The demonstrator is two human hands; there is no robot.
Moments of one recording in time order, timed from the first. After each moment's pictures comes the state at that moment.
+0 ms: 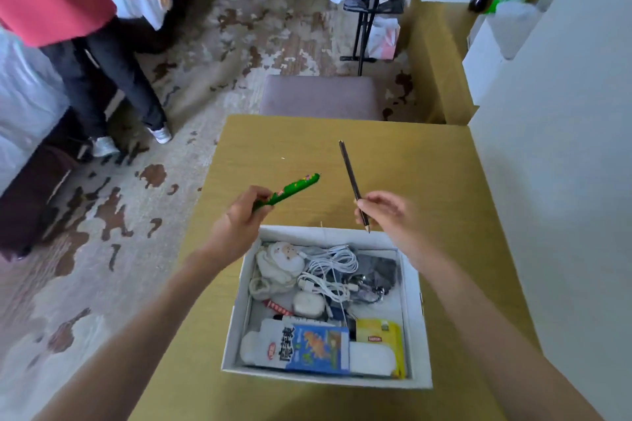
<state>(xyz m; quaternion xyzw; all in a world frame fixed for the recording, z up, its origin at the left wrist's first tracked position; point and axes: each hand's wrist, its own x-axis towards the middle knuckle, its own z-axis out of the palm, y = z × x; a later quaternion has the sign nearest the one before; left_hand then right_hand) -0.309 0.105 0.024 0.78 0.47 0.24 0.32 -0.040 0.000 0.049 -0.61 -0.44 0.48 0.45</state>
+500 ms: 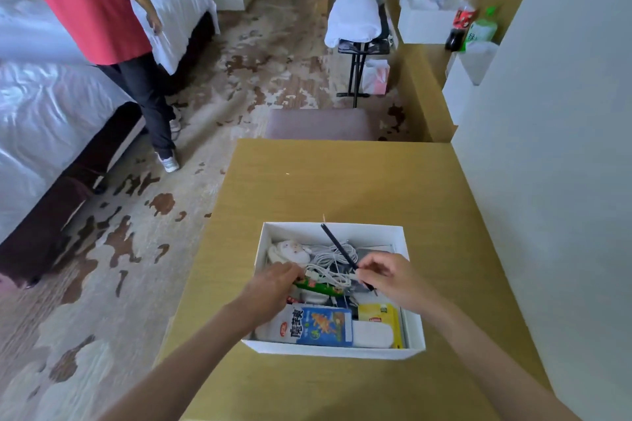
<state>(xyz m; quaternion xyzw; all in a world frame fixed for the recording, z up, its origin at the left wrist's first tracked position) -0.326 -0.013 -0.004 0.92 0.35 0.03 0.16 -0.075 -0.106 0.041 -0.64 -0.53 0.46 0.31</state>
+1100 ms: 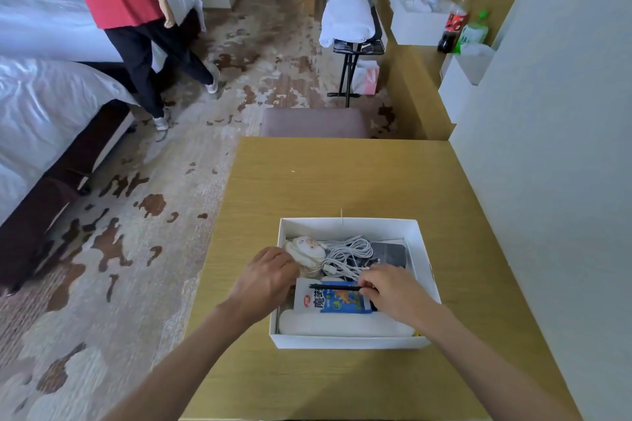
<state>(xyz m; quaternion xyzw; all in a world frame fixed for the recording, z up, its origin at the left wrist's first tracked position) -0.372 0.005 0.013 0.95 0.26 0.15 0.05 -0.120 -0.102 0.006 -0.70 -0.68 0.20 0.06</state>
